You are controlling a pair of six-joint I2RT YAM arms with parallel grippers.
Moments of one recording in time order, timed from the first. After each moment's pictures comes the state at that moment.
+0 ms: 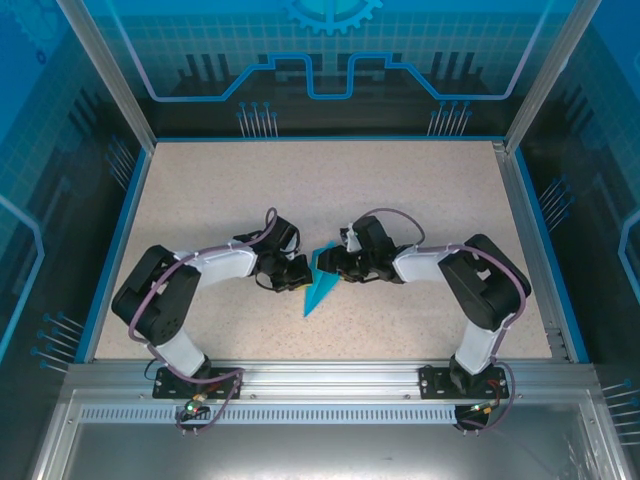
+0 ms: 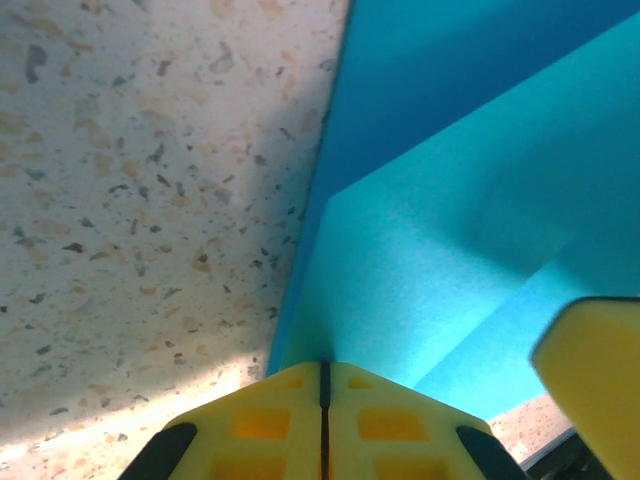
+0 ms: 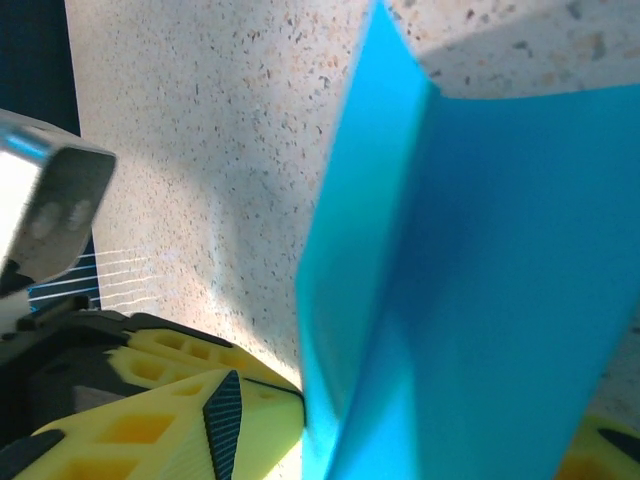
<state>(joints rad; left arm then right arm) -0.52 1.67 0.85 -0.36 0.44 -0.84 0.62 1.79 0.81 0.18 -0.53 0.89</state>
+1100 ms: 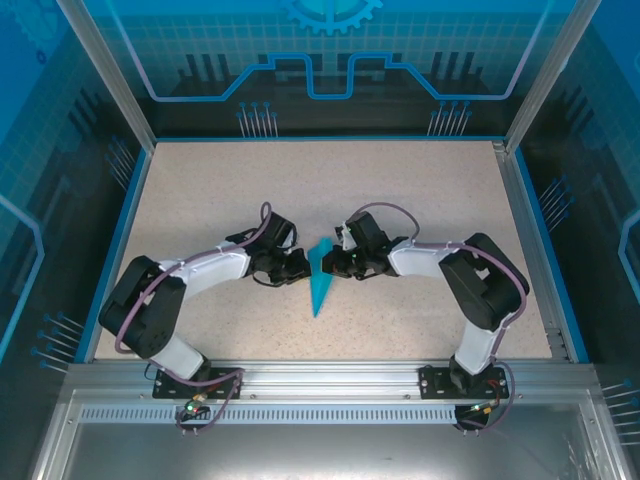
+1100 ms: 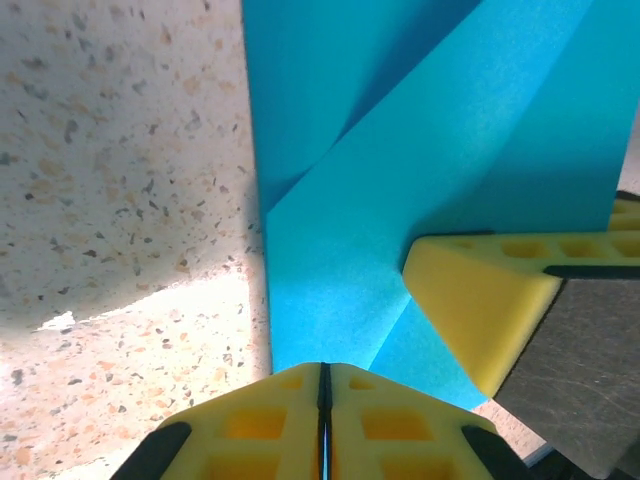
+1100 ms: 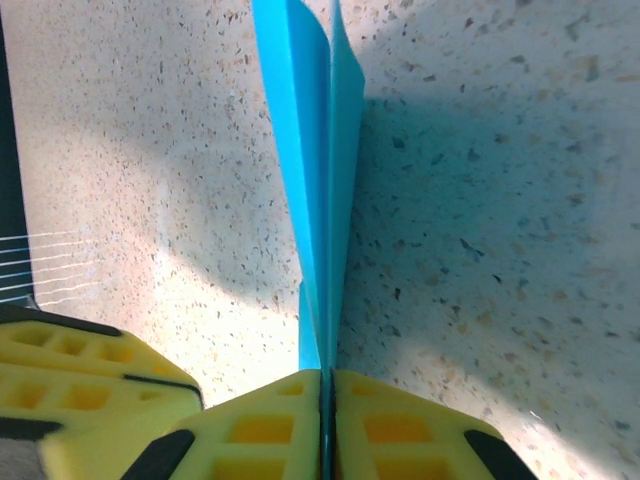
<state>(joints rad) -0.52 1.55 0.85 -0.37 0.37 -0.84 0.64 1.77 0.90 -0.03 -0.46 0.76</state>
